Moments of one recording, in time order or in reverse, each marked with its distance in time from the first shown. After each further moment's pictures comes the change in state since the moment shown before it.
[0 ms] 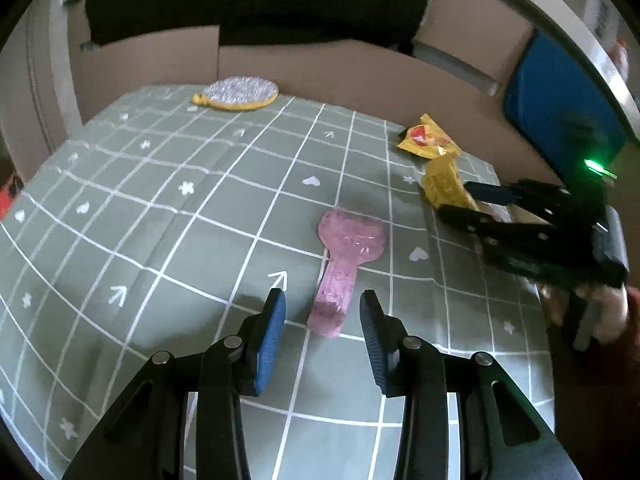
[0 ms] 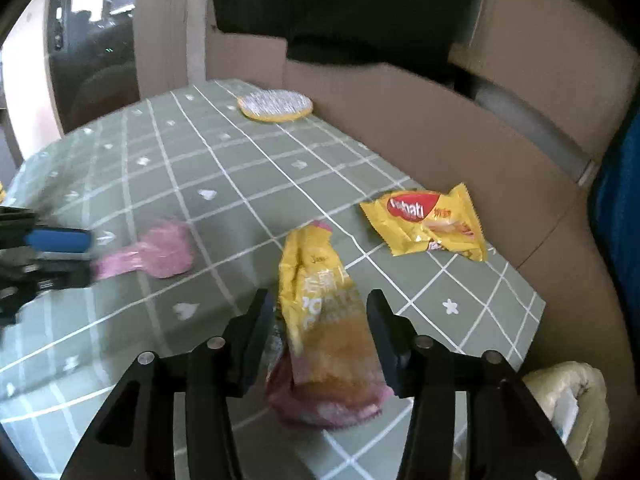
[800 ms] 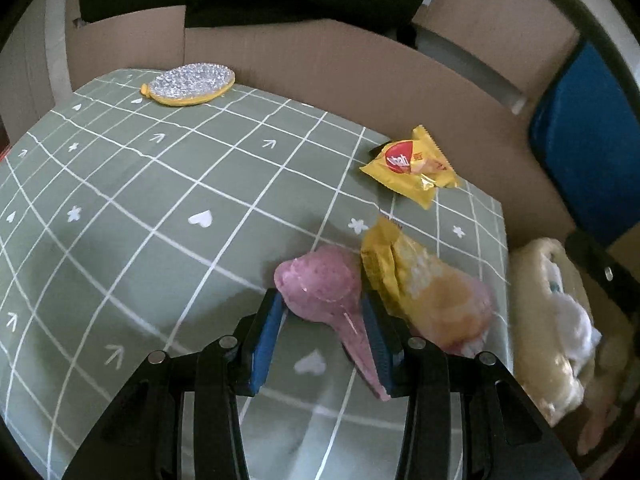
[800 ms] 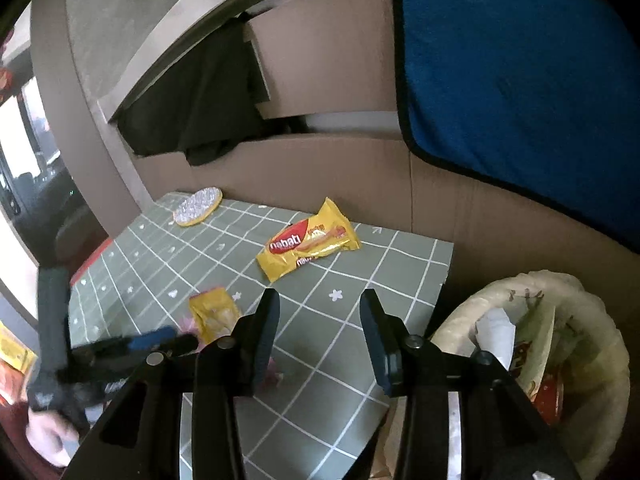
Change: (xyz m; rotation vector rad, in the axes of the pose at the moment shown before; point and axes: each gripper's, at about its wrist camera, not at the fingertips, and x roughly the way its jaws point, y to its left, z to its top) left arm 0.077 -0.071 0.060 -0.161 0.044 0.031; right arm -0.094 -0.107 -0.034 0.481 -0.169 0.014
